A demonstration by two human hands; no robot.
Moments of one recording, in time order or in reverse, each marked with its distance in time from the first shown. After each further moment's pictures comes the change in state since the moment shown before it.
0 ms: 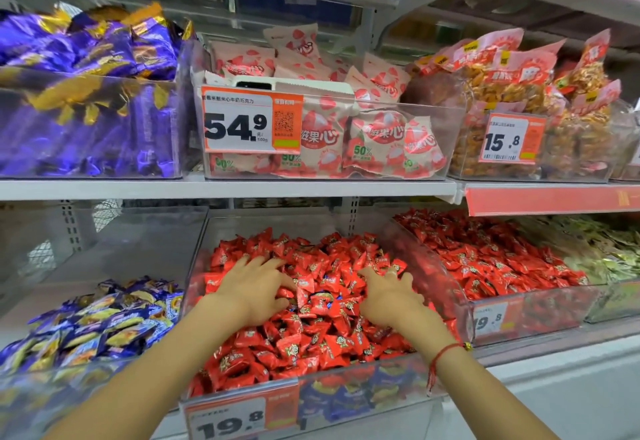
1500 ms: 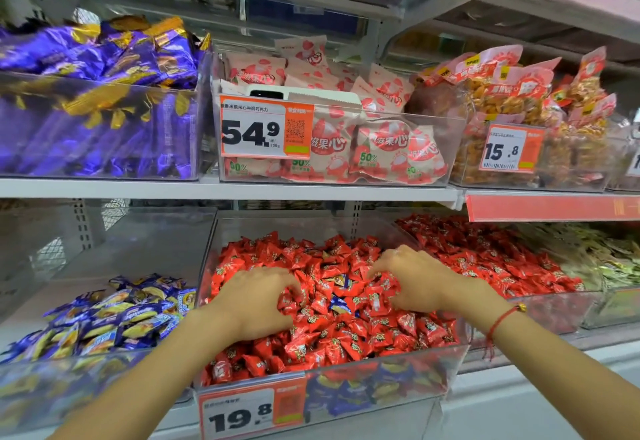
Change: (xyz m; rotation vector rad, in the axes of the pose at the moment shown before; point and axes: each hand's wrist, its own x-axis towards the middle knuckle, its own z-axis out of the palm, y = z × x) left_hand -0.027 -0.001 -0.004 -0.155 0.138 0.083; right_hand 0.002 0.033 -0.046 -0.345 0.143 -0.526
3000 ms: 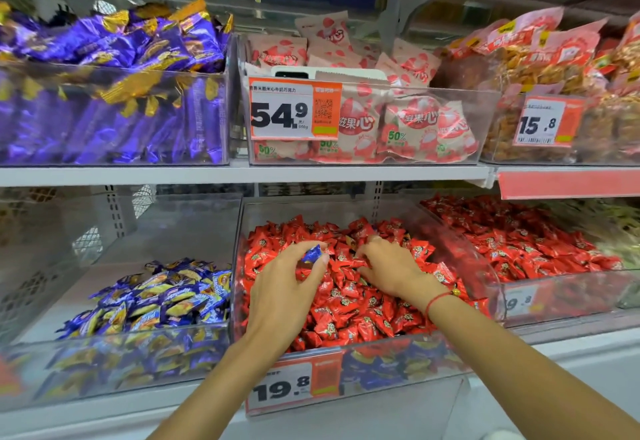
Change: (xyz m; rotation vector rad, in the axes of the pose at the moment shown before) left_hand -0.030 0.025 0.024 -0.668 0.618 -0.246; right_hand 0.062 -0.047 0.052 0.122 0.178 0.152
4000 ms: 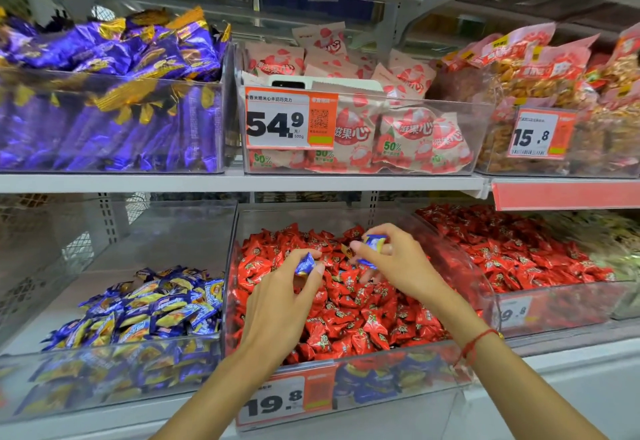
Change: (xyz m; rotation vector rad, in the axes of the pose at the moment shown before) left_hand 0.000 -0.005 0.004 -0.050 -0.057 0.008; right_hand -0.037 -0.006 -0.046 1.067 0.162 0.109
